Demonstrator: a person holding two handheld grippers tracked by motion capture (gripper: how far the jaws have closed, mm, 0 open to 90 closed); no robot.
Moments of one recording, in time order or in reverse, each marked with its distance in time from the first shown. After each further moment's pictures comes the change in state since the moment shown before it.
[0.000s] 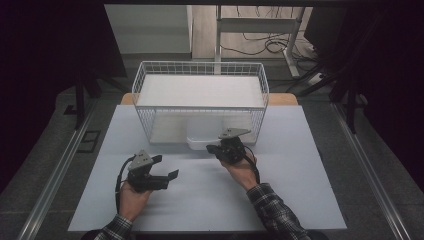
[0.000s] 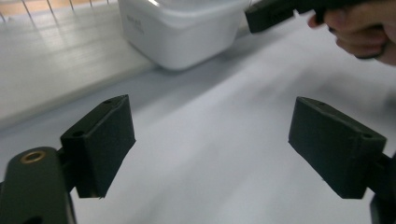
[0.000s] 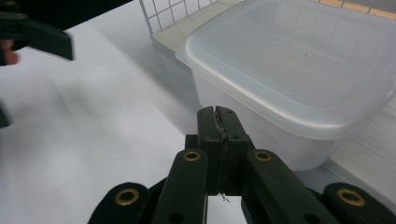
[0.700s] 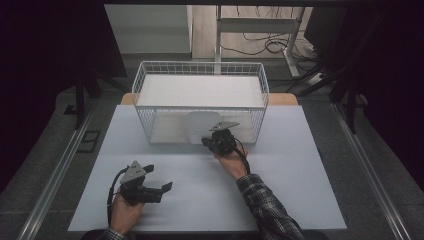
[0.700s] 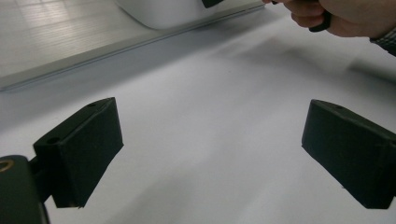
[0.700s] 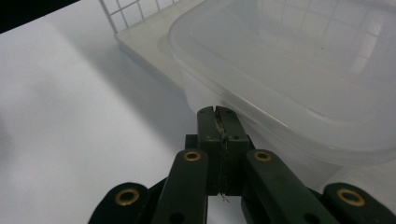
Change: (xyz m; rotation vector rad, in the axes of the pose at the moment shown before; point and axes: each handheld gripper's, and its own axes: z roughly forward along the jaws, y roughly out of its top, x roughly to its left) left arm -0.004 -0.023 -0.016 0.004 0.013 -0.005; right arm -0.014 0.013 0.041 0.037 -0.064 0.011
